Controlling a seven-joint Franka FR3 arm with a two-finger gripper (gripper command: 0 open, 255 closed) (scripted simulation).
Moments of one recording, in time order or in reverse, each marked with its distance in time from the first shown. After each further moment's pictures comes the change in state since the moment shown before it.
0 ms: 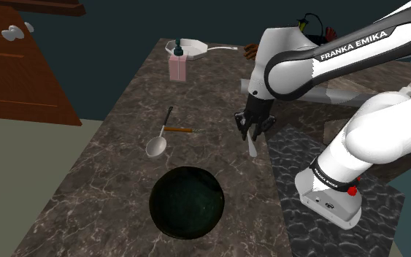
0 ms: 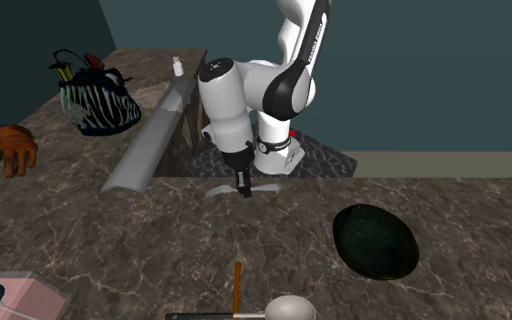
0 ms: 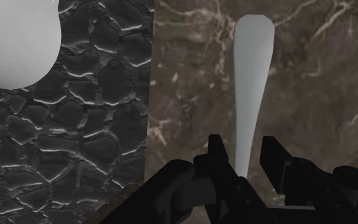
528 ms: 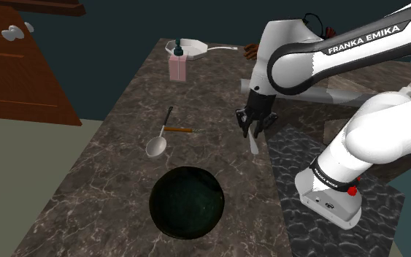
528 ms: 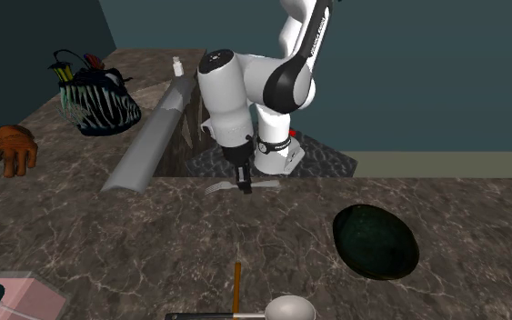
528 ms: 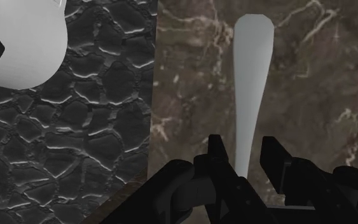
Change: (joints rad) arm -0.001 -0.048 -0.012 0.016 -0.015 -0.062 0.010
